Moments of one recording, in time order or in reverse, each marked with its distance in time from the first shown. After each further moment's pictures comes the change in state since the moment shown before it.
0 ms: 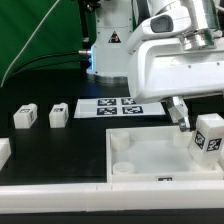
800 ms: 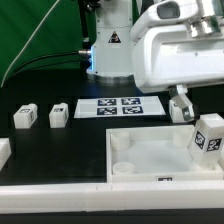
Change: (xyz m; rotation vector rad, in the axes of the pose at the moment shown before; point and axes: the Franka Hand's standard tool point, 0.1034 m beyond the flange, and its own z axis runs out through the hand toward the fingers) arm 0.020 -0.003 -0.019 0.013 -0.023 -0.017
